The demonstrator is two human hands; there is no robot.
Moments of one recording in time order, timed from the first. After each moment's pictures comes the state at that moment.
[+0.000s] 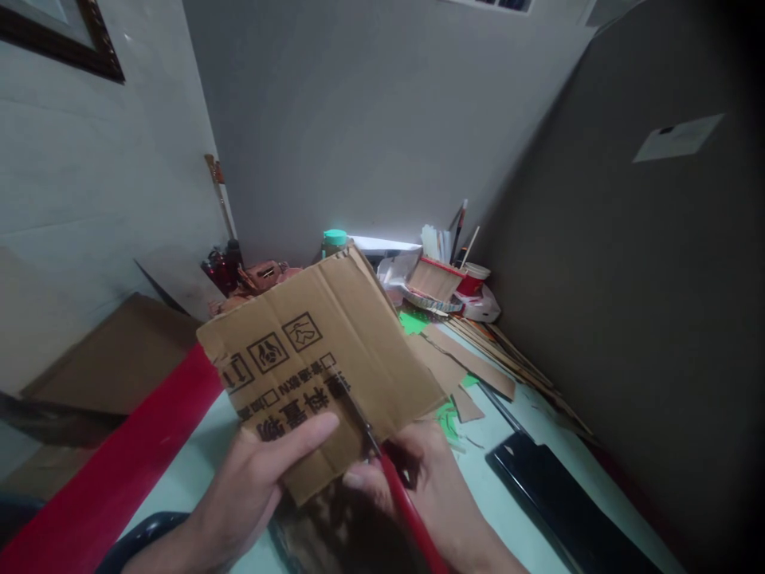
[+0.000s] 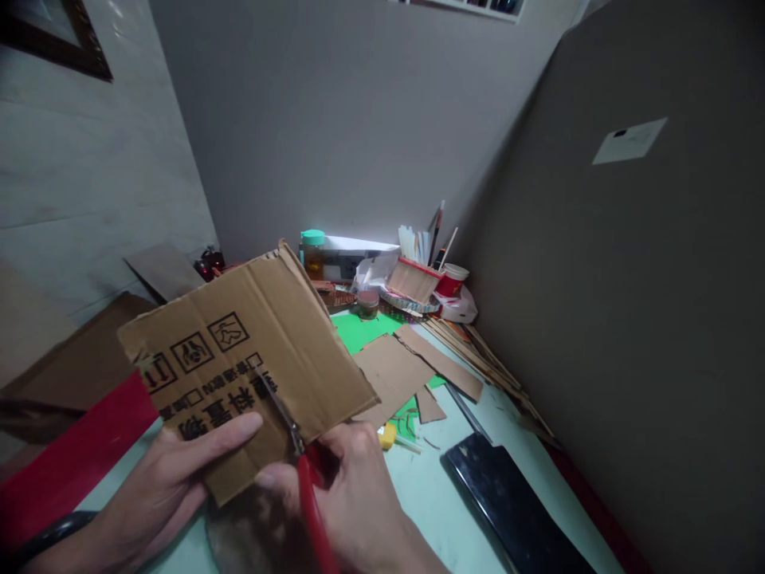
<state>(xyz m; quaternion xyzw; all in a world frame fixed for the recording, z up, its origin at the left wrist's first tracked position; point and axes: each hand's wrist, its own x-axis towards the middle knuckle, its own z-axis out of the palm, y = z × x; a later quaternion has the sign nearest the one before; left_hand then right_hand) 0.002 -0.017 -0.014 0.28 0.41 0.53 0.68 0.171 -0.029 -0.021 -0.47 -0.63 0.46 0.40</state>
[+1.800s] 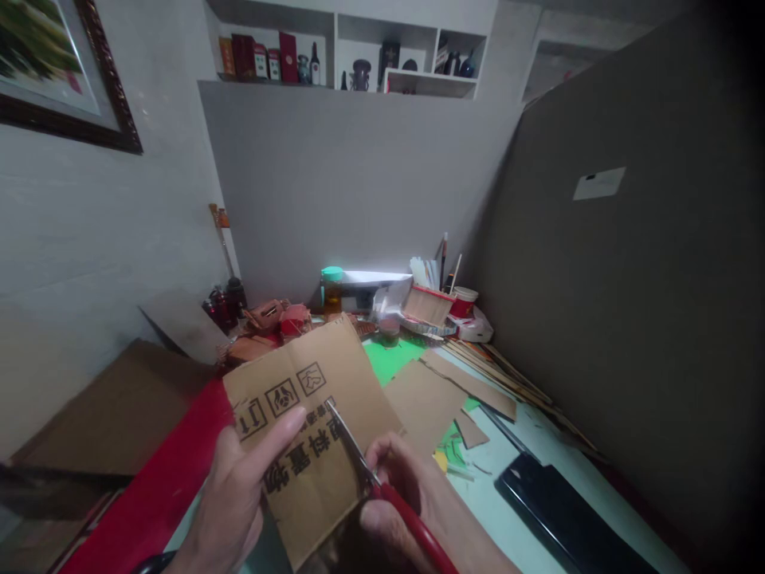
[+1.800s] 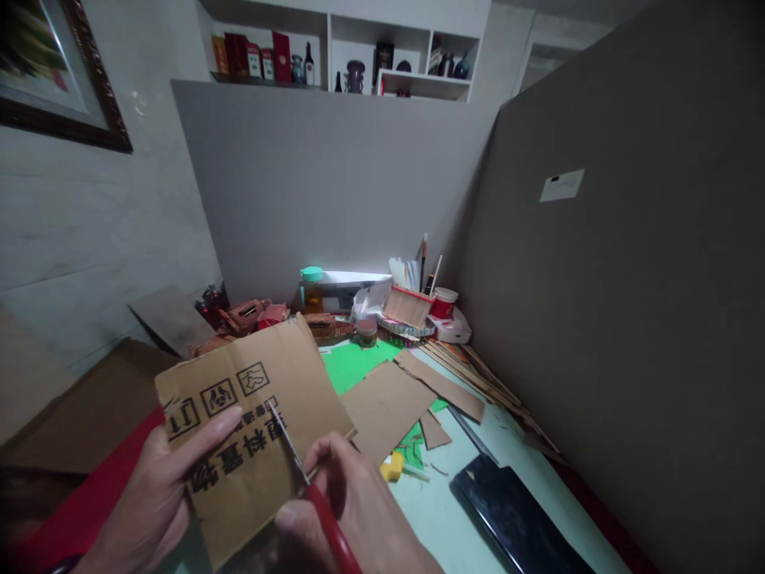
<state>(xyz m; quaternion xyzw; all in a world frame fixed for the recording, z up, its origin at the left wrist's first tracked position) -0.013 -0.004 0.004 0.29 0.47 0.60 0.58 0.178 -0.029 -0.024 -0.42 -0.62 0.55 0.36</state>
